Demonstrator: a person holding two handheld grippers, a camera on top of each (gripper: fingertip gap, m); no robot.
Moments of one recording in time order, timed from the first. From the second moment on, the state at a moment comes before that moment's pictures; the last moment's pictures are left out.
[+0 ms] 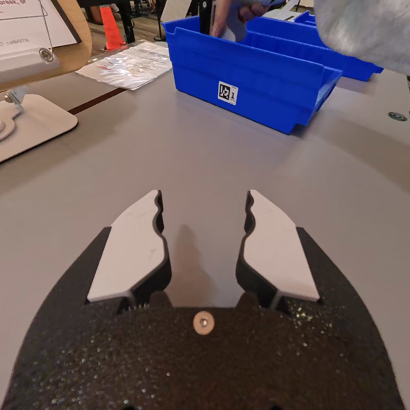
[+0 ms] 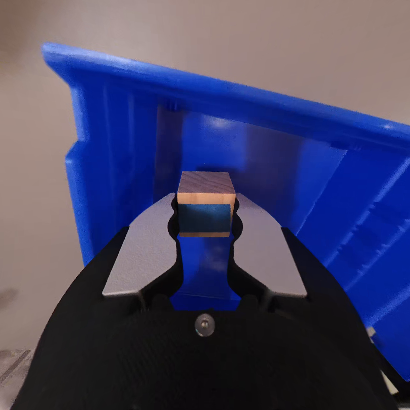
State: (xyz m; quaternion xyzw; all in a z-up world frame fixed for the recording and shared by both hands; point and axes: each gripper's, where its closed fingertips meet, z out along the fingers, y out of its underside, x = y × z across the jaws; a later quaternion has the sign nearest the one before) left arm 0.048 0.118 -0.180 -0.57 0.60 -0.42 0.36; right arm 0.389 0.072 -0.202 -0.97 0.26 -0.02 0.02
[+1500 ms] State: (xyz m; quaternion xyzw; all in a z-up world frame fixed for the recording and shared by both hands) left arm 0.011 0.166 -0.105 -0.58 0.49 -0.48 0.44; right arm 0.200 0.096 -0.042 -0.89 -0.08 -0.14 0.43
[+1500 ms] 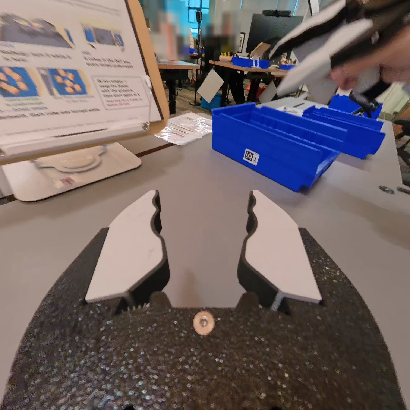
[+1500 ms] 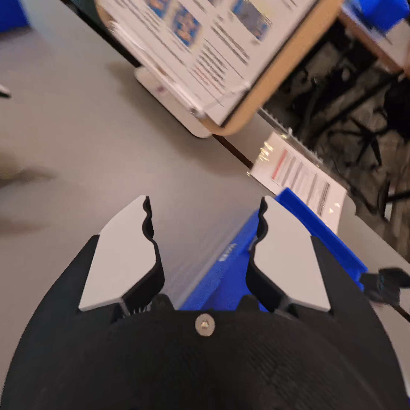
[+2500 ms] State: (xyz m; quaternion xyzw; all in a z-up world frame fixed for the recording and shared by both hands) left arm -0.245 0.432 -0.184 -0.62 0.76 0.04 0.17; right arm 0.017 0.113 -0.161 -0.76 -0.22 0.05 0.60
